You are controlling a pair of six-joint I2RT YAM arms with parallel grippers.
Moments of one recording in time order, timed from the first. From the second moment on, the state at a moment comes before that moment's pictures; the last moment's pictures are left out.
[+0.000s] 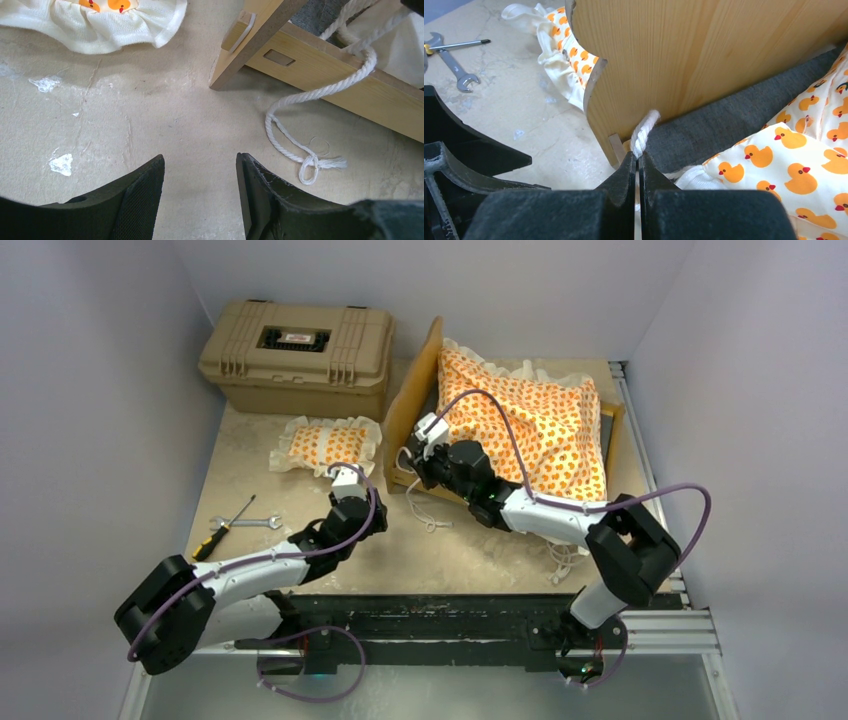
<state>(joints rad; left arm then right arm) -0.79 1.14 0.38 0.20 -0.50 -0.64 0.80 1.58 0.89 0.45 0.04 0.02</state>
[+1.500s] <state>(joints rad) -0.79 1.16 0.38 0.25 -0.45 -0.61 0.81 1.49 0.86 0.32 0.05 0.10</state>
